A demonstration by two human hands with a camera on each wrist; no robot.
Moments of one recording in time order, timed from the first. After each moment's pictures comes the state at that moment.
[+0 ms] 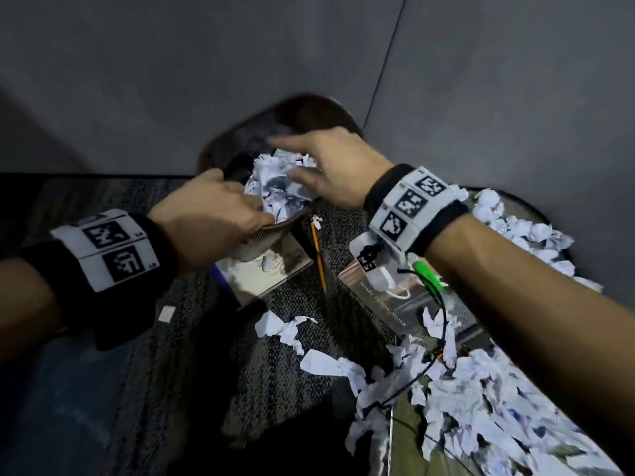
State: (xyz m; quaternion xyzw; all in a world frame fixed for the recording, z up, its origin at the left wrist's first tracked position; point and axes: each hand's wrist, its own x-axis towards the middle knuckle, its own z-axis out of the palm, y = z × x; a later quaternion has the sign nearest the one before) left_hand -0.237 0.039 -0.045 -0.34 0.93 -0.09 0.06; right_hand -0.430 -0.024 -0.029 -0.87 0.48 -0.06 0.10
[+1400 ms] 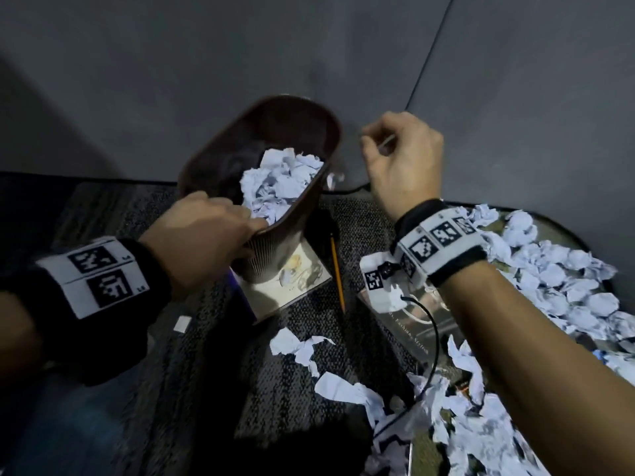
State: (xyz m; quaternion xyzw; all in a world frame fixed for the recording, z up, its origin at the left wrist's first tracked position) left_hand -0.210 0.044 -0.057 -0.49 0.87 -0.05 0.08; right_hand -0.448 -0.049 -0.061 -0.69 0.59 -0.42 0.07
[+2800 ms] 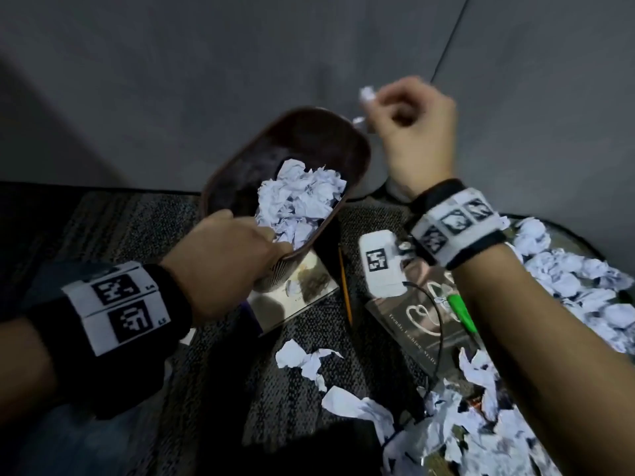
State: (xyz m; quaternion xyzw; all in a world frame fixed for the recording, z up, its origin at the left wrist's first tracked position) left_hand -0.227 0.047 -0.055 -0.46 0.88 -0.05 0.12; right_hand -0.438 -0.079 -0.046 -0.63 0.50 -0.56 0.22
